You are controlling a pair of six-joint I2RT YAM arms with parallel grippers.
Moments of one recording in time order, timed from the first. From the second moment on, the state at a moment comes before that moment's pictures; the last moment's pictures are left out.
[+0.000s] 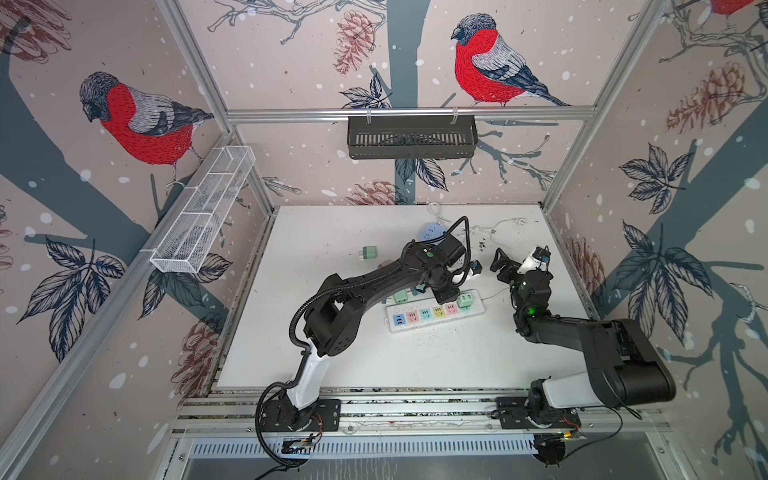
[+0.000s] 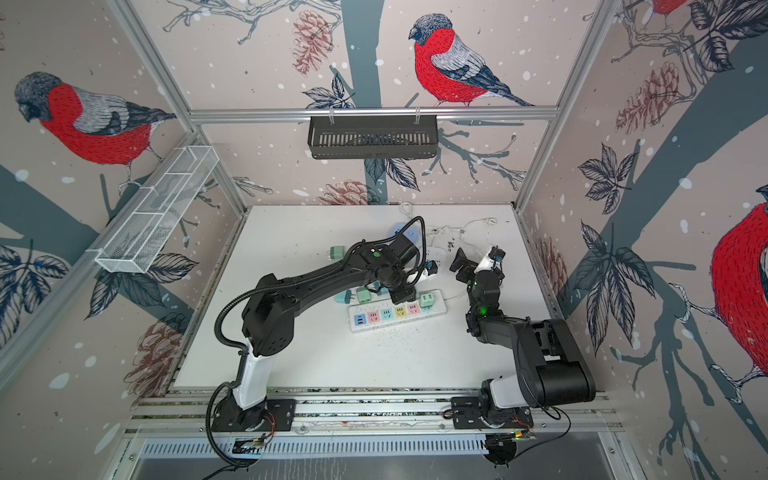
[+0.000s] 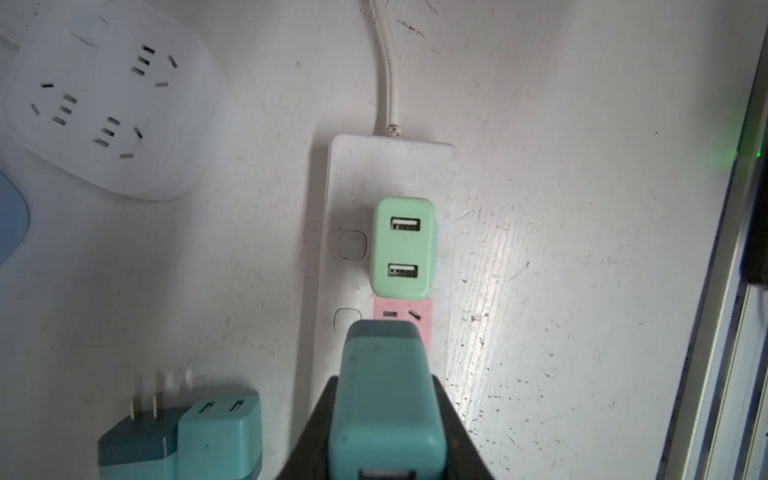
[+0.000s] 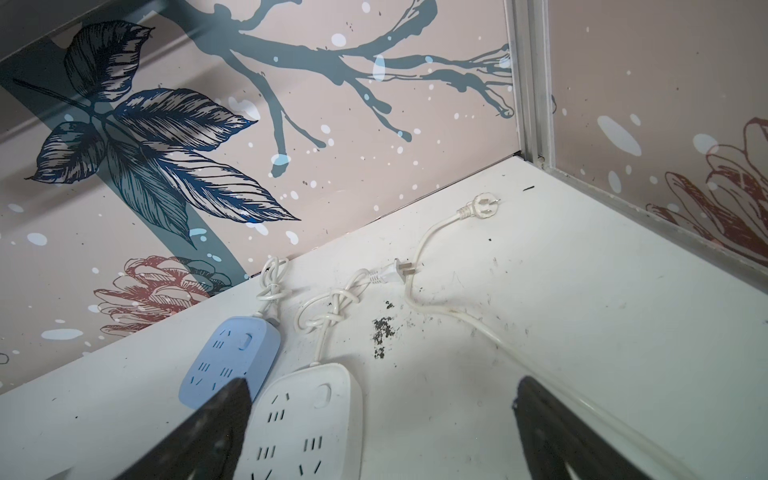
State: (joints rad) left arm -0.90 2.09 1.79 -0.83 0.24 0.35; right arm 0.13 1.43 0.35 0.97 0.18 0.40
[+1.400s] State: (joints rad) left arm -0.93 2.18 1.86 -0.91 0.19 0.33; right arm 0.14 1.42 0.33 0.97 0.19 0.40
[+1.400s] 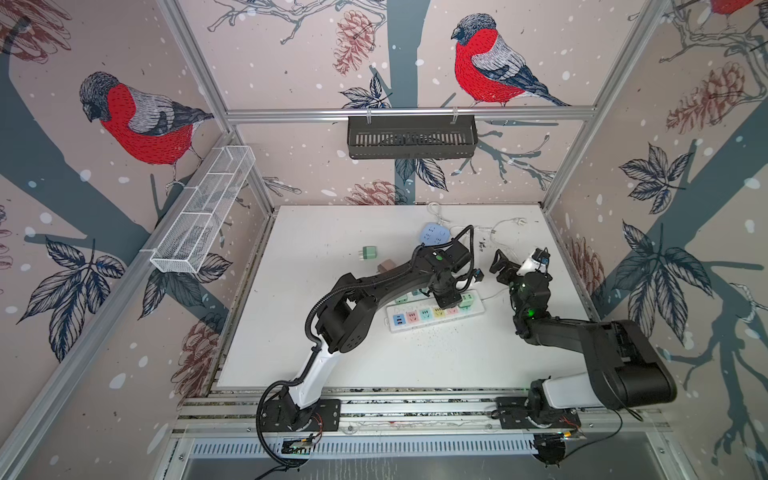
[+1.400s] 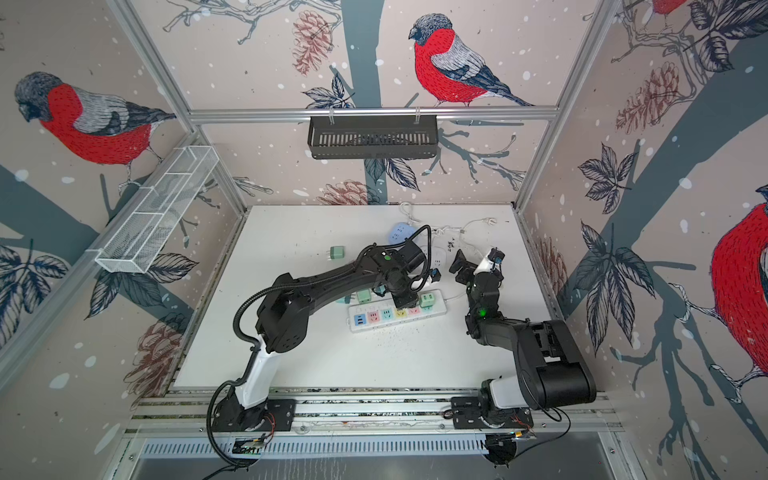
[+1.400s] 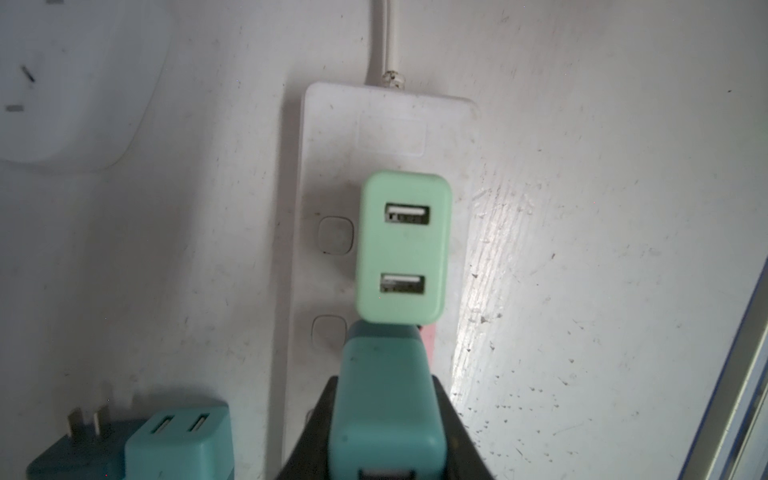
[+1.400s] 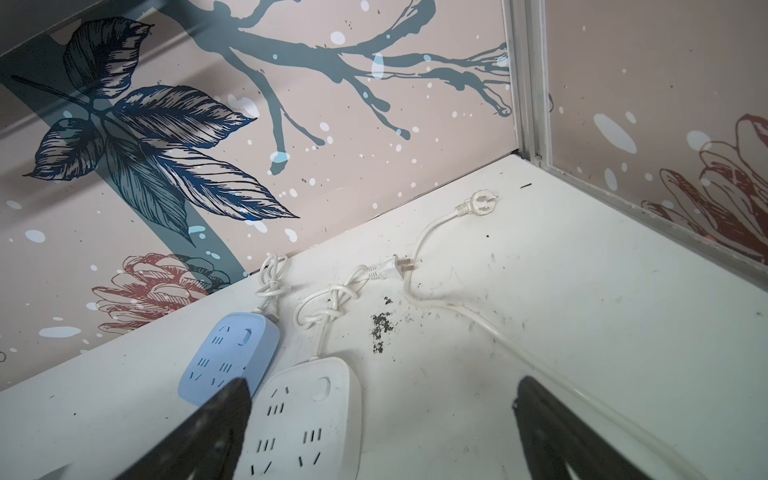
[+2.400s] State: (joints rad) left arm -0.94 2.20 1.89 -0.94 0.13 0.32; right arm 0.15 1.42 0.33 0.97 0.20 0.40
